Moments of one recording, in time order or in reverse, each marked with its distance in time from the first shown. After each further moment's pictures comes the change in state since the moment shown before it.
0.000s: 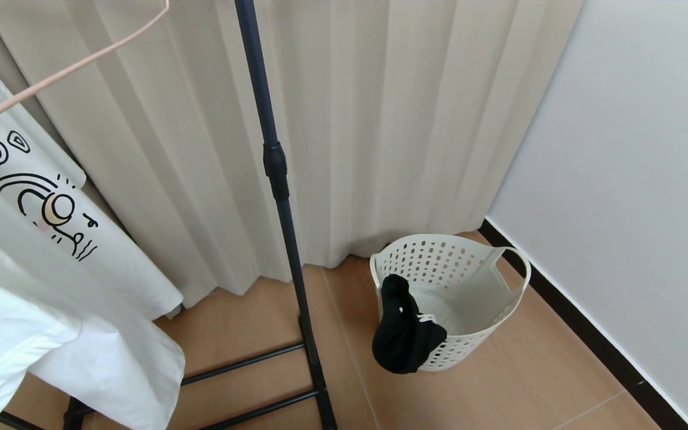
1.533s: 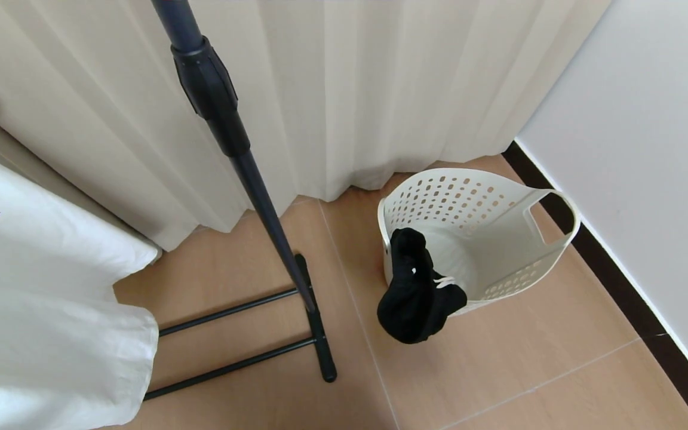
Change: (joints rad) left arm 0.000 0.000 0.000 0.000 0.000 0.000; right arm 0.000 0.000 0.000 0.000 0.000 0.001
